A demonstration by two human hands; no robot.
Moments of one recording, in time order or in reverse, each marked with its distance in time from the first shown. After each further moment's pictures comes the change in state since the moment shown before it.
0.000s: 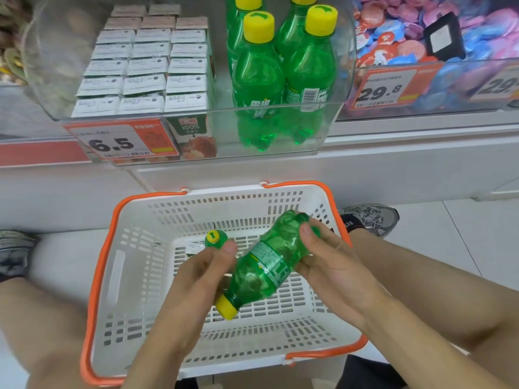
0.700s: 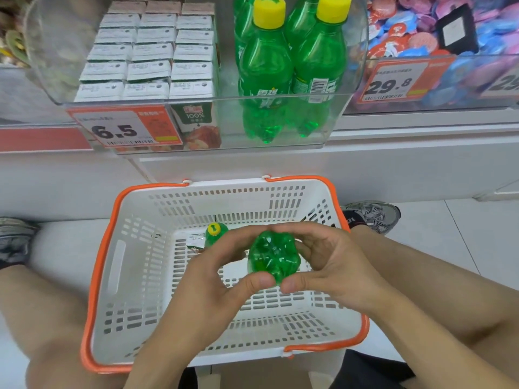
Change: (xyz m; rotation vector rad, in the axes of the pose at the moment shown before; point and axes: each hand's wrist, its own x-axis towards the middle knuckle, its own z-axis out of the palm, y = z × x) left_hand -0.009 0.005 0.005 0.359 -0.139 0.444; right_hand -0.002 -0.003 -0.010 -0.592 -0.331 -0.267
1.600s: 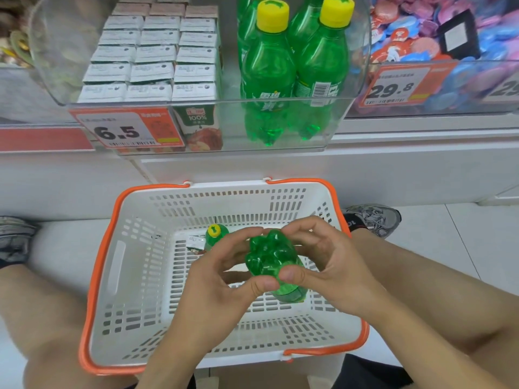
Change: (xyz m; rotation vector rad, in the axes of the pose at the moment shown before) left_hand 0.002 -0.007 0.014 -0.172 0.123 -0.059; right_hand 0.000 0.003 0.003 -0.154 0.078 -0.036
